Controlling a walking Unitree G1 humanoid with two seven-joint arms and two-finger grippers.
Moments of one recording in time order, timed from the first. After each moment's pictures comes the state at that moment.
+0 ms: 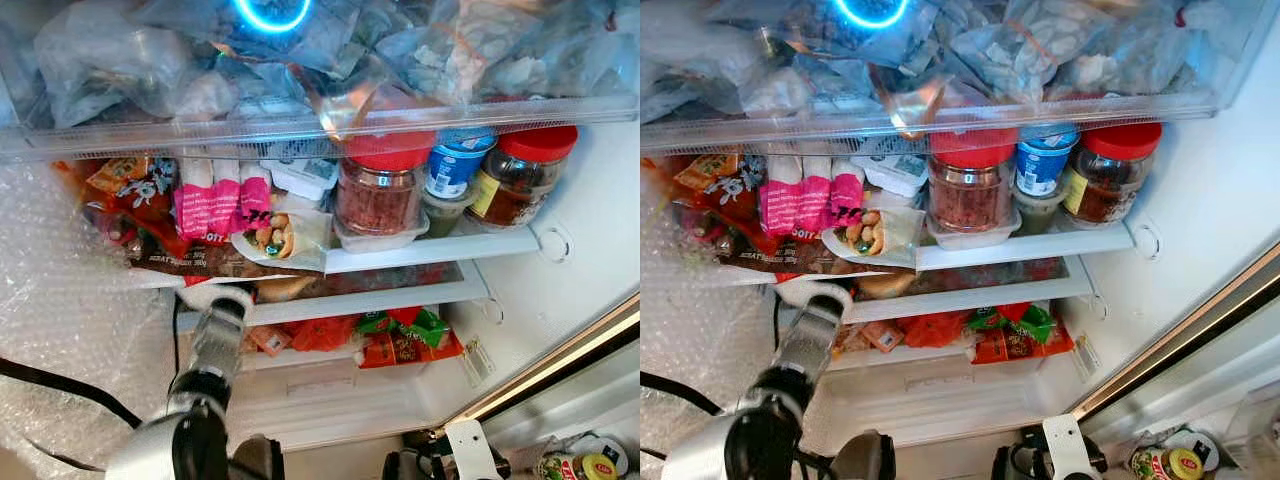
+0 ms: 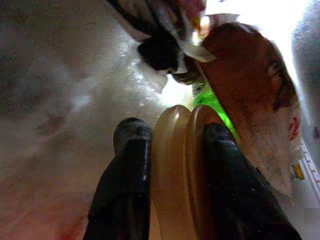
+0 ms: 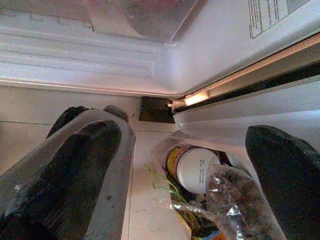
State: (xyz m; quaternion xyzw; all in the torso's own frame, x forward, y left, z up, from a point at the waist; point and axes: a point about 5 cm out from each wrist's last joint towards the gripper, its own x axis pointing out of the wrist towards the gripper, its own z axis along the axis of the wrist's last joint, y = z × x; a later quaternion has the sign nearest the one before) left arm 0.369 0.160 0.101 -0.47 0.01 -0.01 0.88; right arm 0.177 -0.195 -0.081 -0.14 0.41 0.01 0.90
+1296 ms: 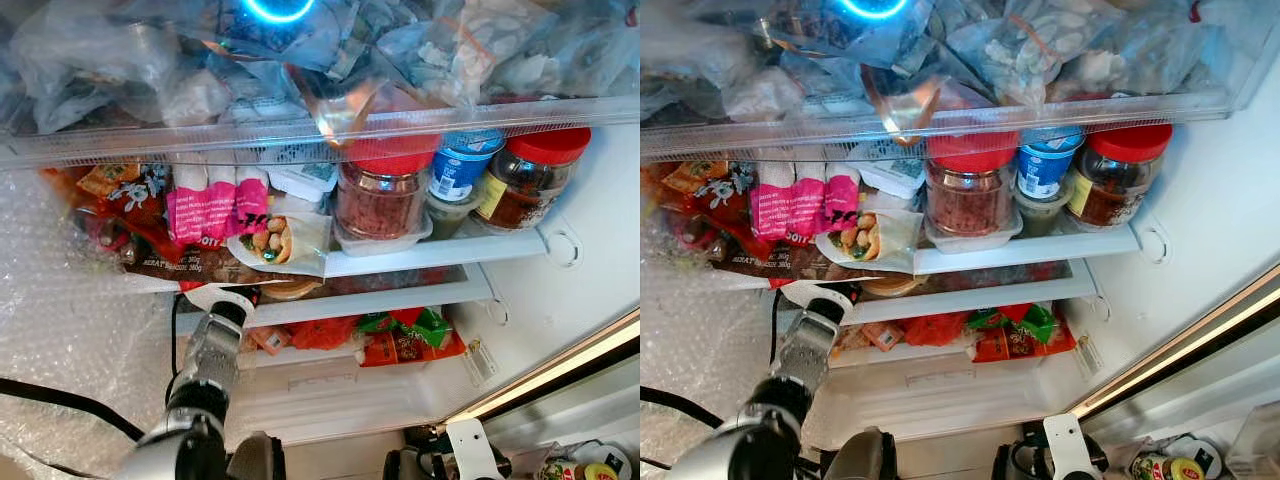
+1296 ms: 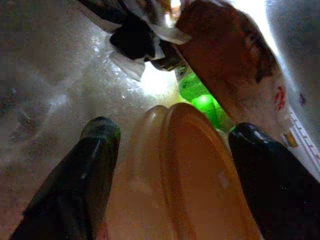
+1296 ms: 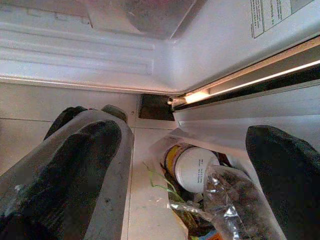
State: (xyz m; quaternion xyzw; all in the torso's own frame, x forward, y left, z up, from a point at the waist) left arm 0.354 0.158 0.096 -0.41 -0.02 -0.08 0.91; right arm 0.179 -0.192 -0.081 -0.14 0.41 0.00 0.90
